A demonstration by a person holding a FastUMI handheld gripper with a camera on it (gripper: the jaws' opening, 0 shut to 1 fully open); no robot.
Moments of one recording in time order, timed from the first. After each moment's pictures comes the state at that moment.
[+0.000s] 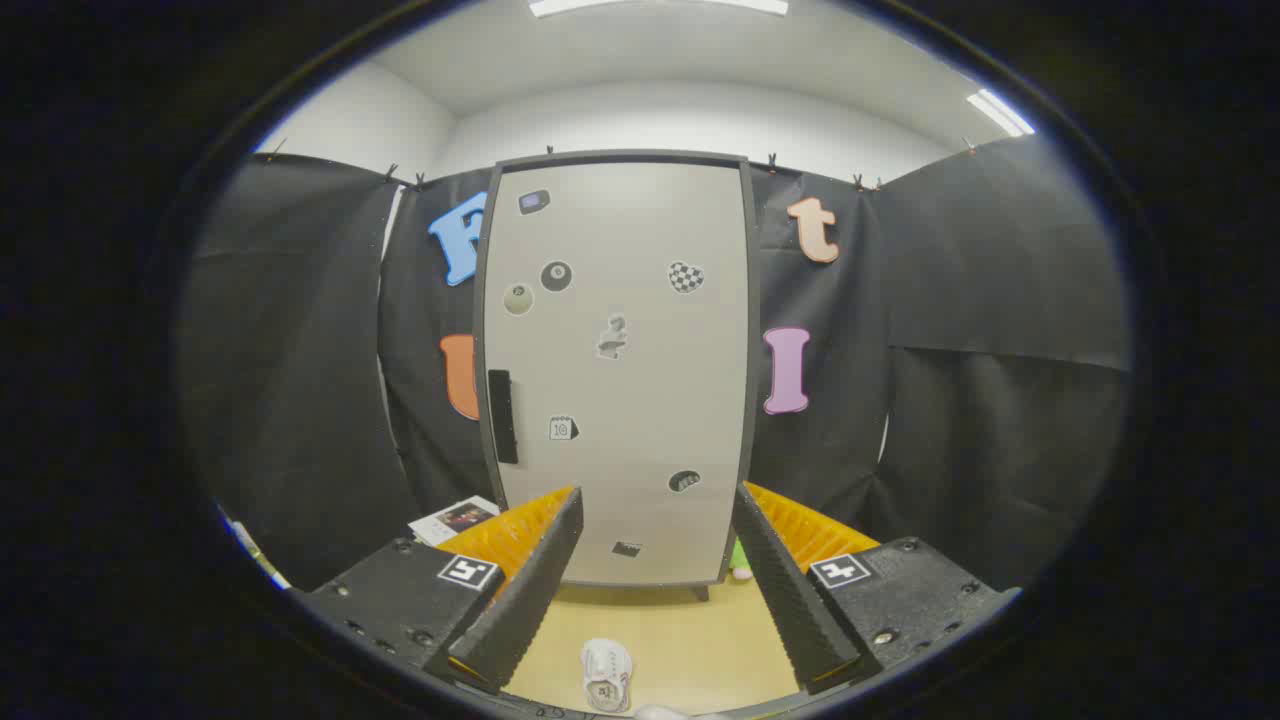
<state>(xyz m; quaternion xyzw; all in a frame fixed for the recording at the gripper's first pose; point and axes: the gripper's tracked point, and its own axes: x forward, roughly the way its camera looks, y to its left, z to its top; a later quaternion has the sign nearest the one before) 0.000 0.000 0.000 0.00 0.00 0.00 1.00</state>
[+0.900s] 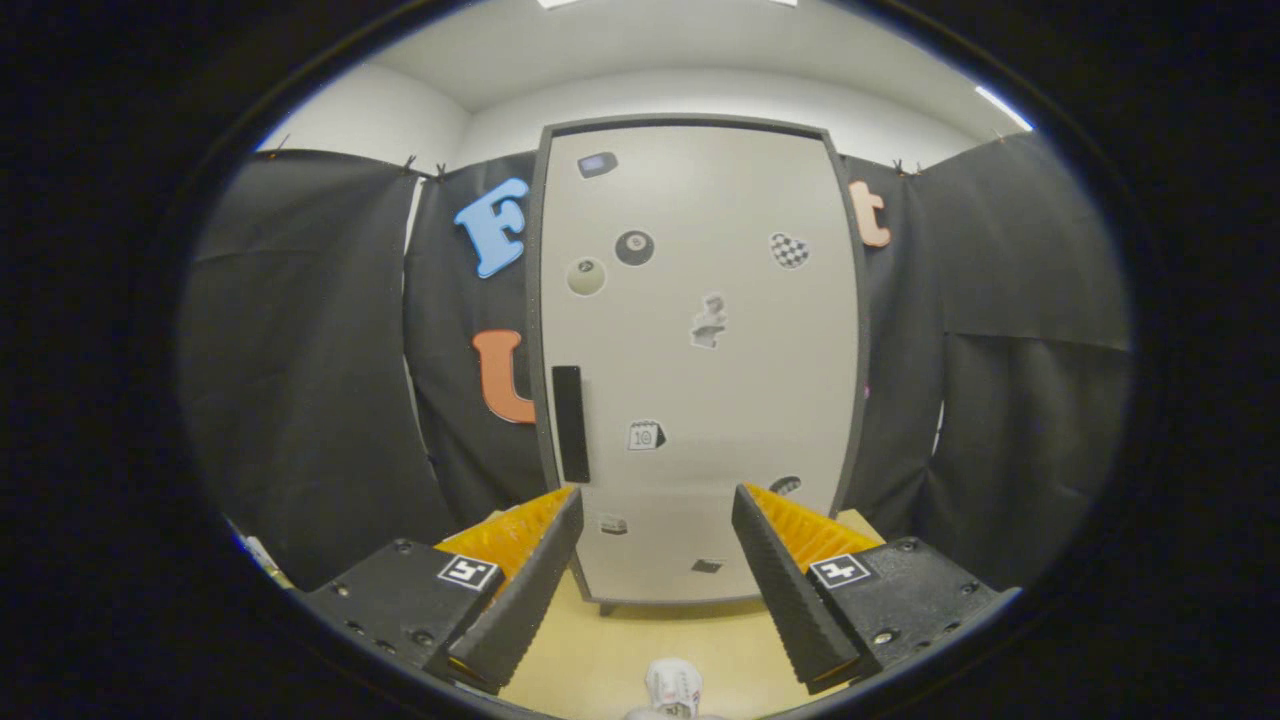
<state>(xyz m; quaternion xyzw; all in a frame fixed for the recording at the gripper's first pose) 0.086 0.110 -0.002 0.01 0.01 0.05 1.00</state>
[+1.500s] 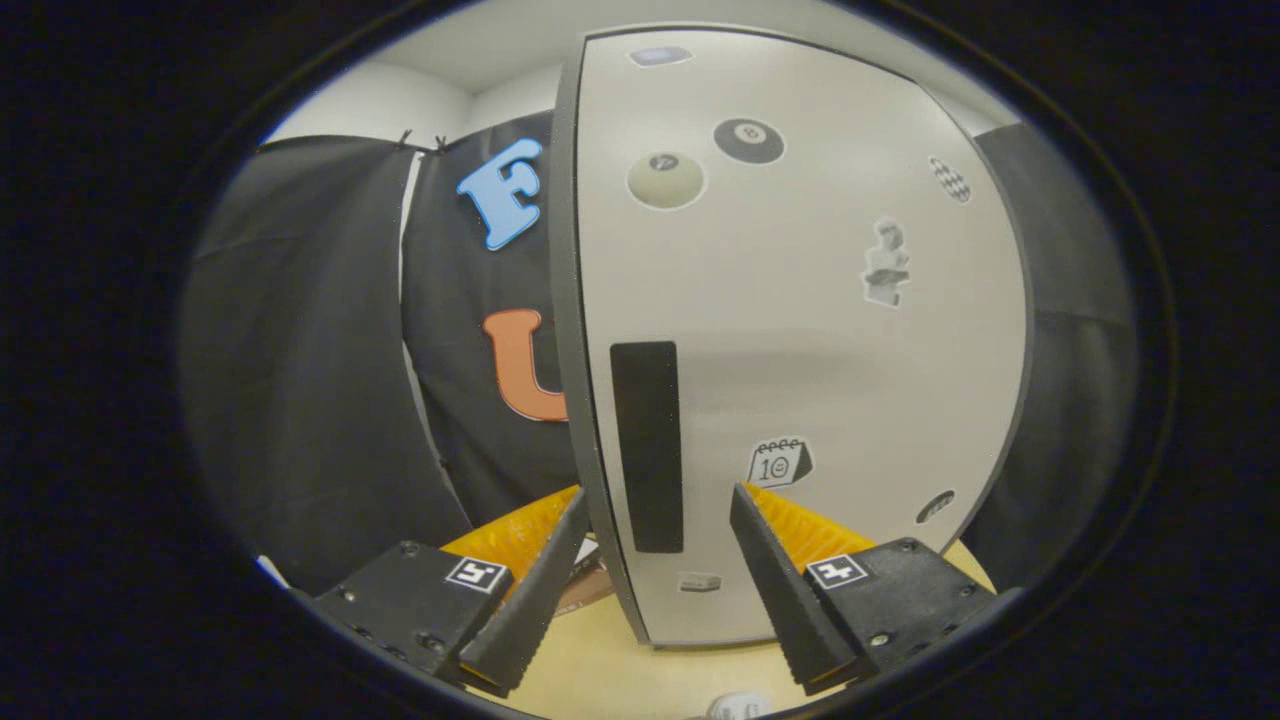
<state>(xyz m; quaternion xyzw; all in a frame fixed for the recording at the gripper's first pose) 0.239 0.193 -0.013 0.03 0.04 0.08 1.00</state>
